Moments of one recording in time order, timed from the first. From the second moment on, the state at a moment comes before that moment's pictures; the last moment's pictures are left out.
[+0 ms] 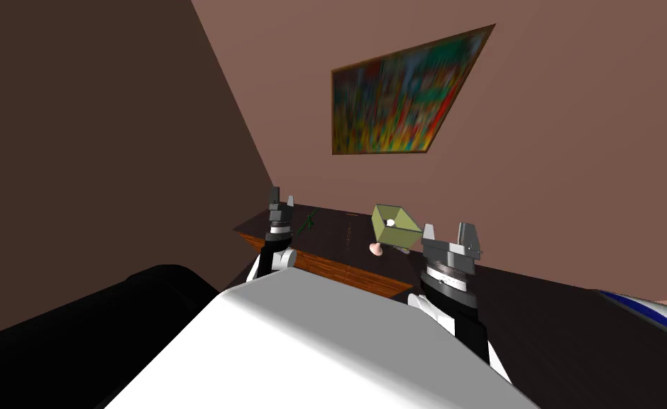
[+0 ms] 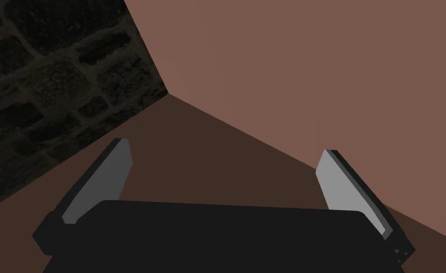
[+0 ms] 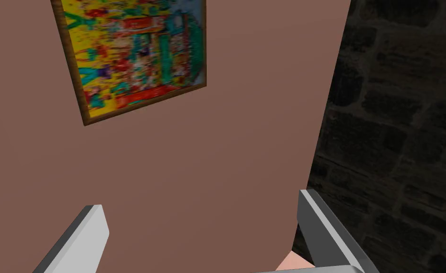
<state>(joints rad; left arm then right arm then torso) 0.45 -0.04 0.05 -2.38 -0.02 -0.48 -0.11 0.53 -0.03 -0.06 -2.24 -0.08 -0.59 -0.07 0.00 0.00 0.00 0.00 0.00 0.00</state>
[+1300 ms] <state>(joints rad) 0.45 -0.04 0.05 -2.38 -0.02 -0.48 -0.11 0.39 -0.31 -0.09 -1.92 -0.10 -0.46 0.02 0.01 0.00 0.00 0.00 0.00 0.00</state>
